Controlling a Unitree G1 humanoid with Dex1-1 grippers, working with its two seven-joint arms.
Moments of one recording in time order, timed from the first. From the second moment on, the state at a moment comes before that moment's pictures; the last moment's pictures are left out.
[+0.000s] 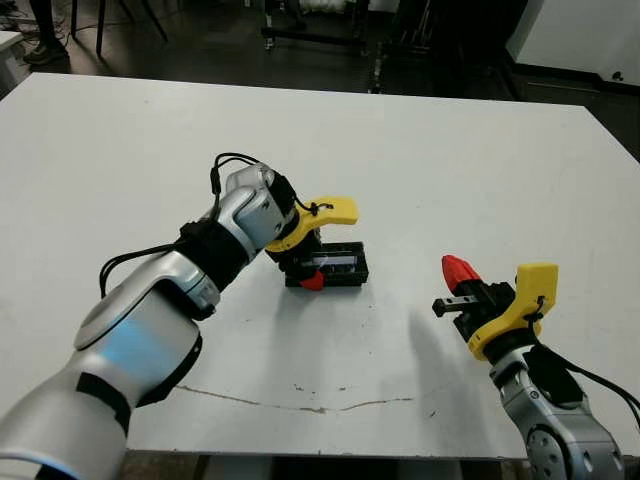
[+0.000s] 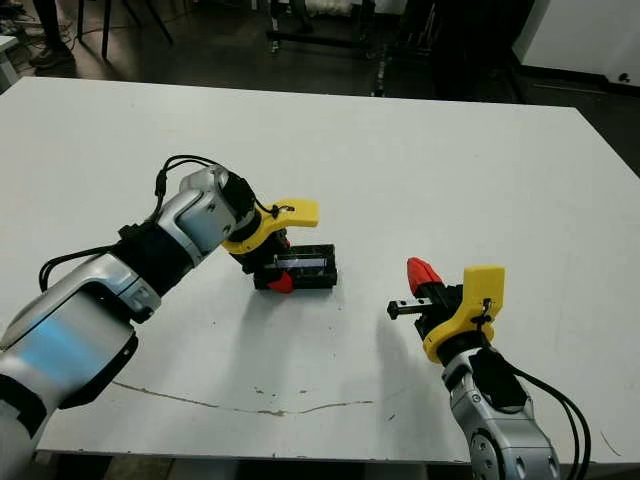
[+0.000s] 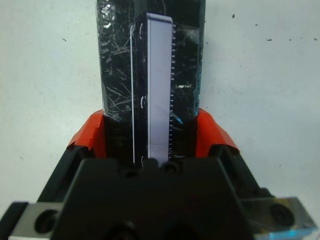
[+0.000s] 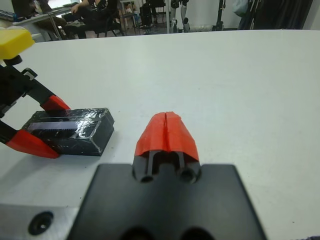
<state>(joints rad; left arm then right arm) -1.05 0.21 -0.67 0.74 0.30 0.63 -1.27 0.13 -0.18 -0.06 -0.46 0.31 0.48 0.16</state>
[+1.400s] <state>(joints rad) -0.93 0.40 -0.60 0.48 0.24 0.22 -1.36 0.12 -0.18 -0.05 -0.45 0.32 0.48 0.17</state>
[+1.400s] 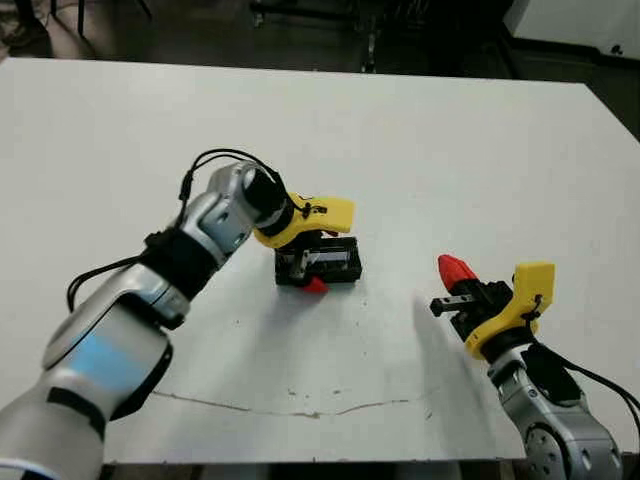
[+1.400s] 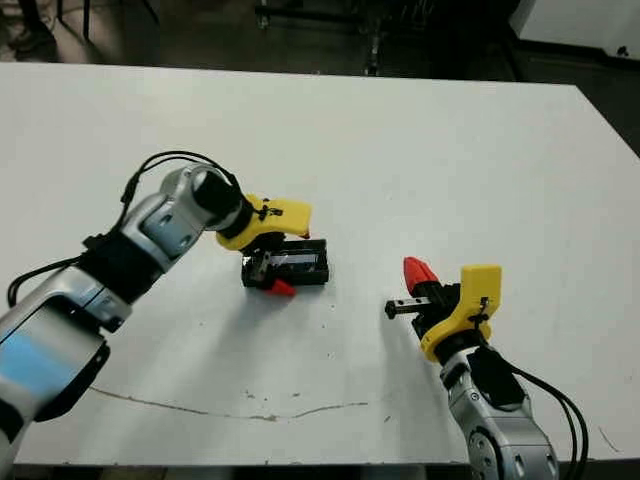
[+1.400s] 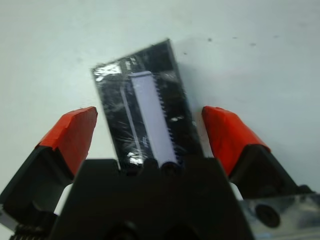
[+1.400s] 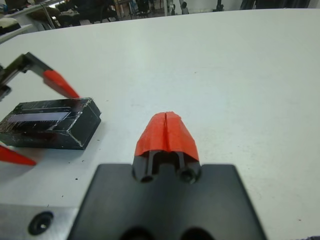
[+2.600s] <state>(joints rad) -0.84 0.71 -0.20 0.24 0.09 0.65 -1.14 0.12 -0.18 -0.05 -0.45 0.32 0.48 0.17</state>
